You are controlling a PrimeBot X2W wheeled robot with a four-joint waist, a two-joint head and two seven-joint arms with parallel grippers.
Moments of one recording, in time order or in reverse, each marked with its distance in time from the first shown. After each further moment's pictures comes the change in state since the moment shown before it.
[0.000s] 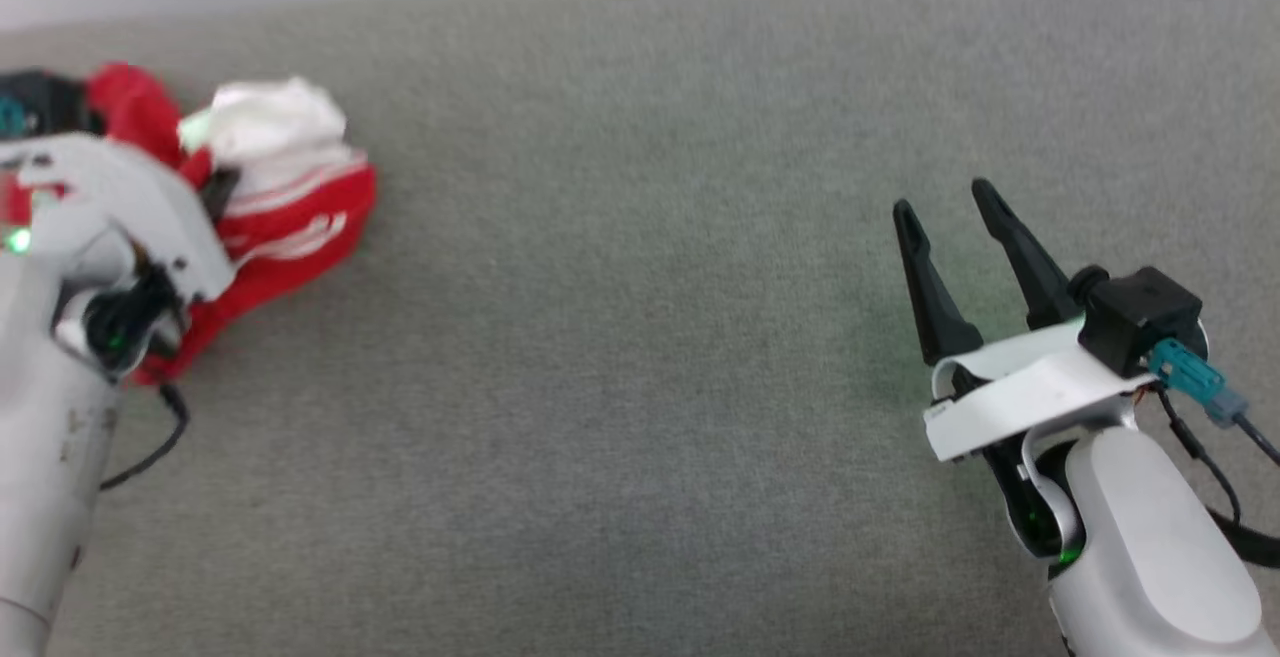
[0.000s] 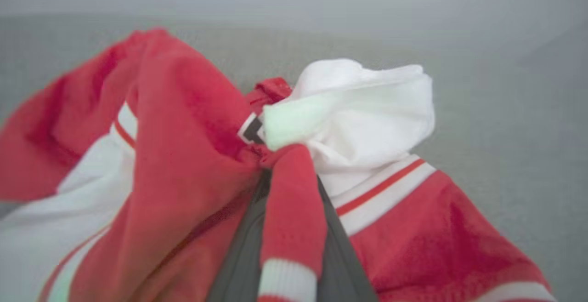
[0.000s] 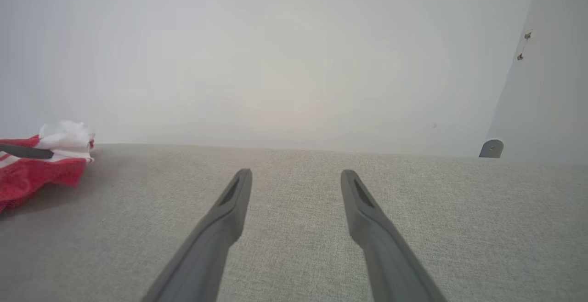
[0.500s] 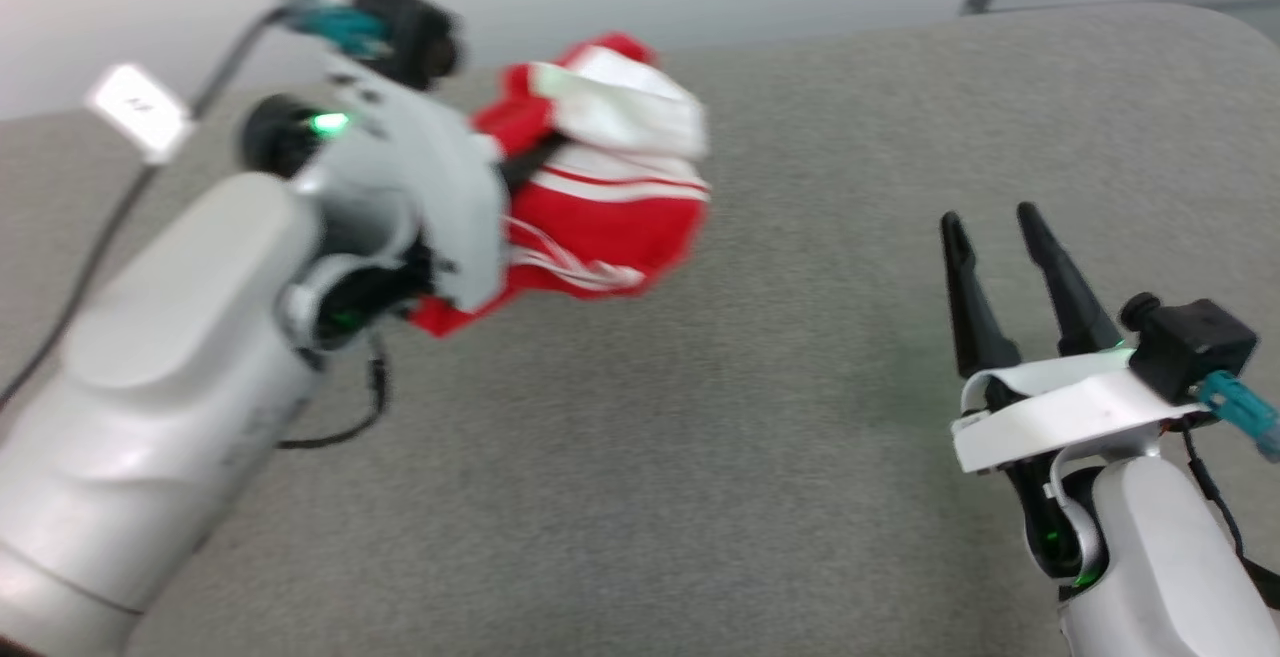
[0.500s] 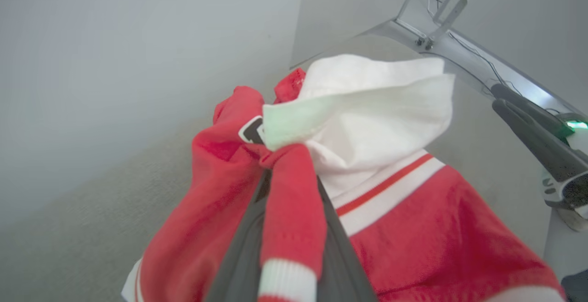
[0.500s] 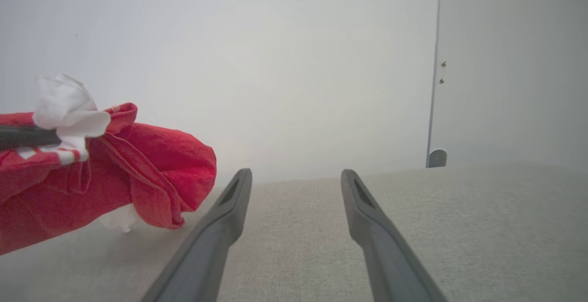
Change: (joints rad) left arm -0.099 -0.020 -0.361 -0.522 -0.103 0.000 0.087; right arm 0.074 0.037 -0.096 -0.044 0.041 0.000 0.000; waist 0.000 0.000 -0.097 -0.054
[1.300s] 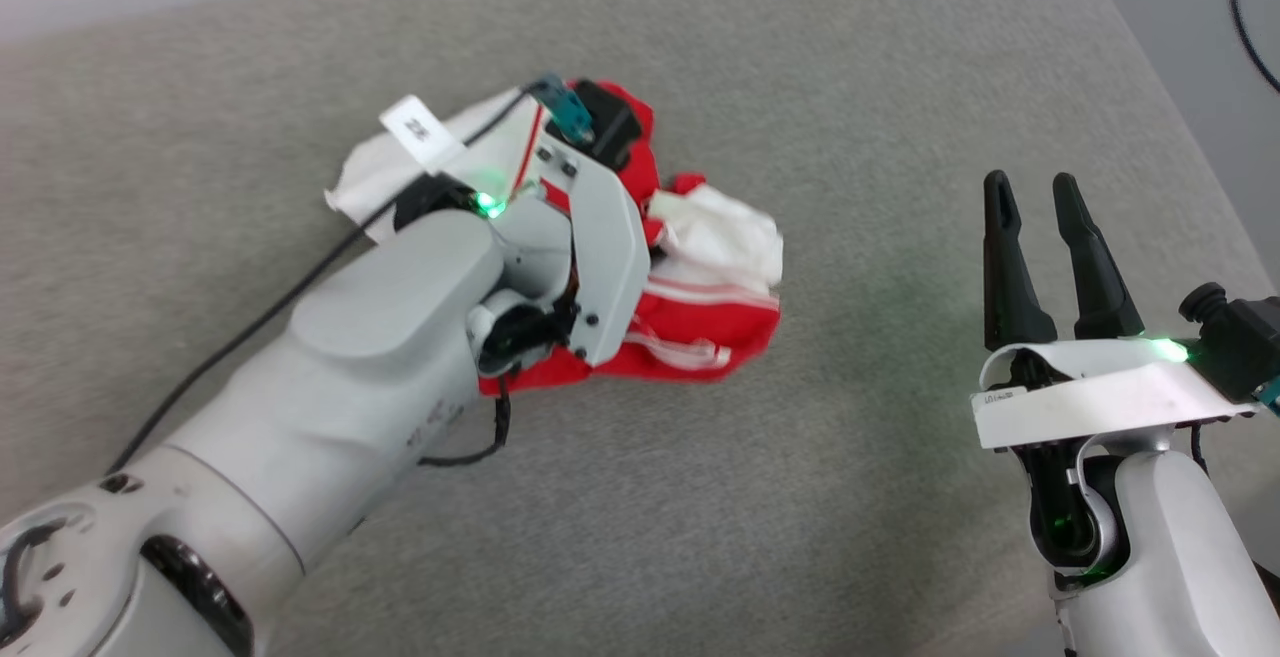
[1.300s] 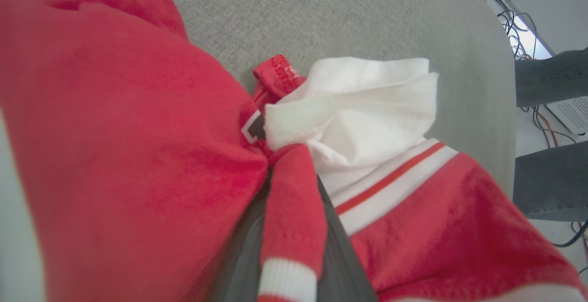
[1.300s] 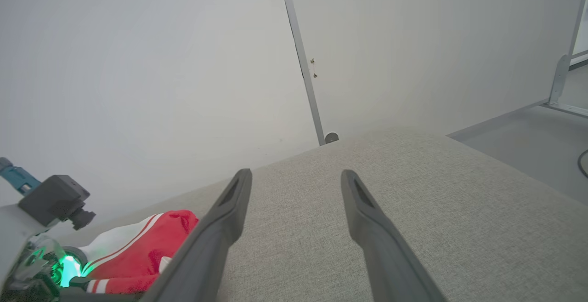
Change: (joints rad) left arm -0.129 -0.257 -0.354 0.384 -0.112 0.000 0.036; right arm 0.015 0.048 -0.059 -0.097 0.140 0.000 0.000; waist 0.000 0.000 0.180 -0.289
